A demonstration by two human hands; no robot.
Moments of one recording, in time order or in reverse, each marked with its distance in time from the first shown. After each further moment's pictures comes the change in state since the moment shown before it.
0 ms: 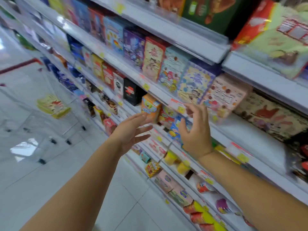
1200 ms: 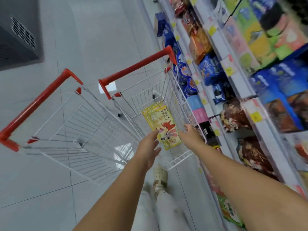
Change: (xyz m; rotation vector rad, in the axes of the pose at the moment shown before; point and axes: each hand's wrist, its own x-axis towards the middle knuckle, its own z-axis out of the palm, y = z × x) left_hand 0.335 0.206 -0.697 -0.473 0.736 -0.312; right_hand 0.277 -0.155 0.906 0.059 -1.292 0.763
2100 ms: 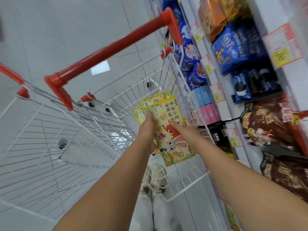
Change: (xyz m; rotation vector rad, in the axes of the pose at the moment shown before) left_hand 0.179 0.044 0.046 0.039 0.126 -0.179; right_hand 0.159 0.013 0.027 0.356 -0.189 0.208
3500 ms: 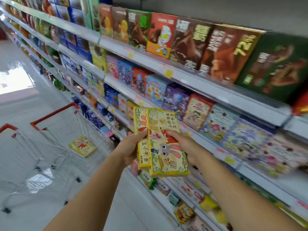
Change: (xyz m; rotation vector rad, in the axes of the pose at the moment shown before) left_hand -0.581 -0.495 0.014 0.534 -0.818 0.612; right_hand -0.737 0.451 -0.174 0.615 0.275 -0.543
